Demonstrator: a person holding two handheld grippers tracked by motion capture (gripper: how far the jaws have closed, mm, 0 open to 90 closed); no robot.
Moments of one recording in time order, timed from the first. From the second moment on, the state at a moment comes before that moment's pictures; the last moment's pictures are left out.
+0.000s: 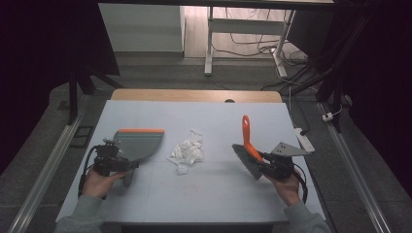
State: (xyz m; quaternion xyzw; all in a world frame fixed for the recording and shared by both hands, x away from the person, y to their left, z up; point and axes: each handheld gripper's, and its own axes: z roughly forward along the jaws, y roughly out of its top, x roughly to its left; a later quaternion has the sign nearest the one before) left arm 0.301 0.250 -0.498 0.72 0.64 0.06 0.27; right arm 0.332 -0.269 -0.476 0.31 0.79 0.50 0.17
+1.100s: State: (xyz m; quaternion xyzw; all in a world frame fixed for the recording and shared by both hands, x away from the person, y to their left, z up) left arm 0.314 0.239 -0.520 0.70 0.66 0.04 0.26; right arm 0.334 -0.268 -0.478 0.31 0.80 0.49 0.16
